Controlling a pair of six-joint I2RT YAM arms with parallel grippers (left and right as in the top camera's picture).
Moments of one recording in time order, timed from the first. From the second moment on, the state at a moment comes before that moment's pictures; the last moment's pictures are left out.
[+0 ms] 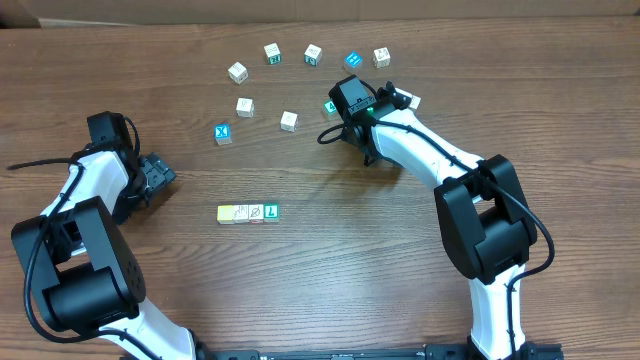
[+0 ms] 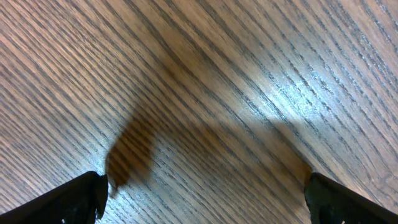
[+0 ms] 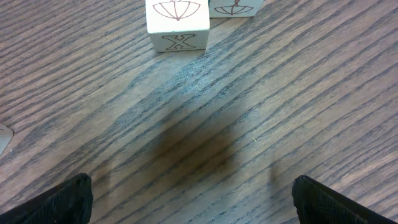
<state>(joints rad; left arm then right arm) 0.33 1.89 1.14 -0.62 -0.15 -0.48 0.49 2.17 1.61 -0.78 0.43 0.95</state>
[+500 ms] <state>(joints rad) 0.33 1.89 1.14 -0.62 -0.15 -0.48 0.49 2.17 1.61 -0.78 0.43 0.95</state>
